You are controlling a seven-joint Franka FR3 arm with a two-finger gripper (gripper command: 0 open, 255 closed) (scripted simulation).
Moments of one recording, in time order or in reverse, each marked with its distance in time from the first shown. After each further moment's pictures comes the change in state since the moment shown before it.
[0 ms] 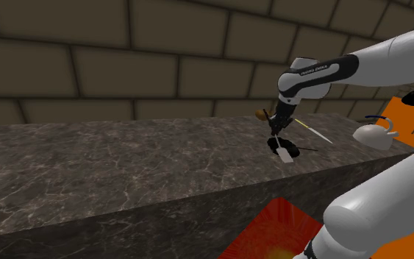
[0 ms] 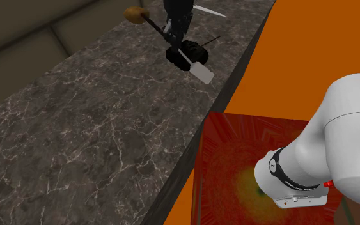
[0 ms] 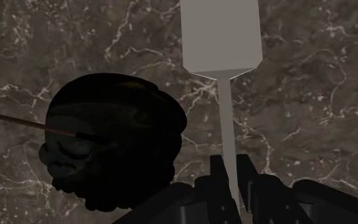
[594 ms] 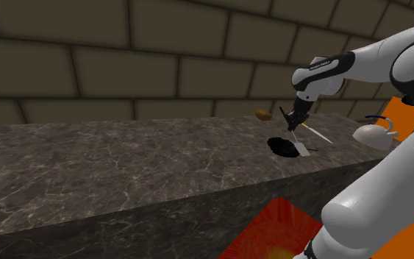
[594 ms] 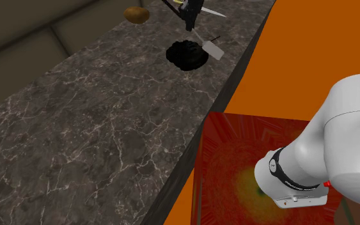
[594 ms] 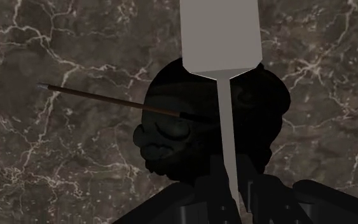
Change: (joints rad) arm -0.061 0.151 -0.155 0.183 0.051 -0.033 -0.251
